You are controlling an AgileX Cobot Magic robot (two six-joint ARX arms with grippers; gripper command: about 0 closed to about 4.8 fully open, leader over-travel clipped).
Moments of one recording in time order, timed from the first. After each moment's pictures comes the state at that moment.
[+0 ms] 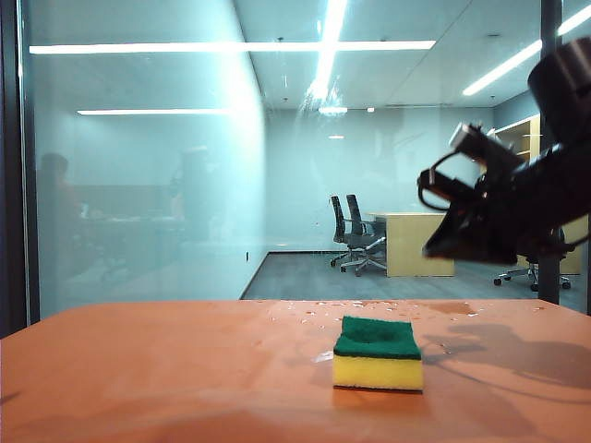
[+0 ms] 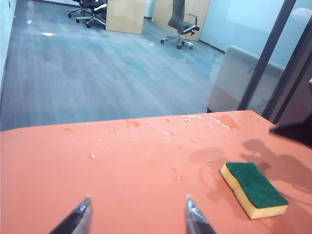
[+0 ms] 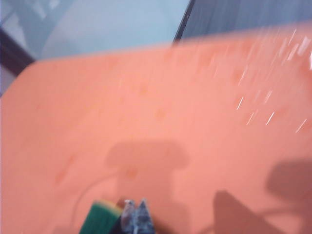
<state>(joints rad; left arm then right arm) 0.01 0.00 0.09 -0.13 0.47 -0.13 0.27 1.62 0.57 0.64 -0.28 0.30</state>
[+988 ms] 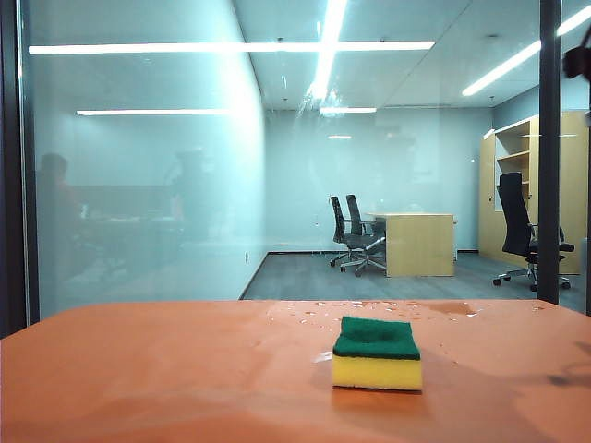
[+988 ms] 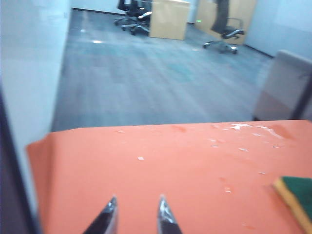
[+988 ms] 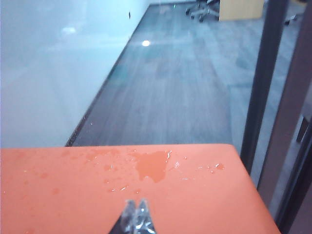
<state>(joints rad) 0.01 0.00 0.09 -0.13 0.28 -0.08 0.19 0.78 0.27 0.42 0.08 0.08</state>
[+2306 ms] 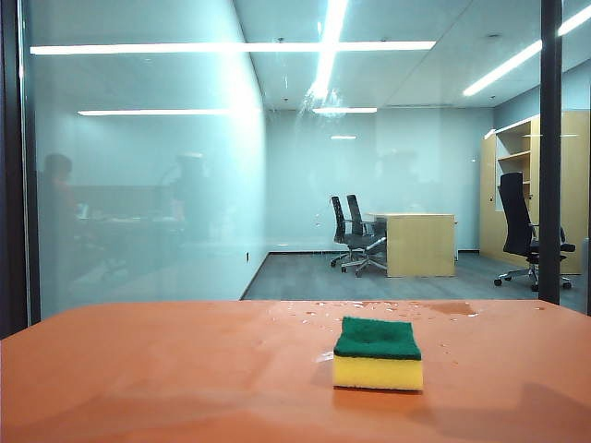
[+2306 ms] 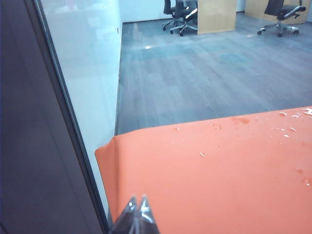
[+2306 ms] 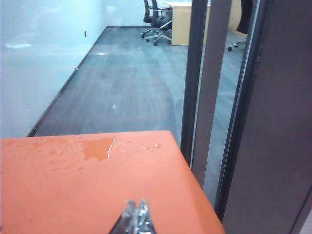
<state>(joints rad) 0.01 0.00 0.03 -0.06 0.11 0.12 0.12 0.00 0.06 -0.07 0.19 0.00</state>
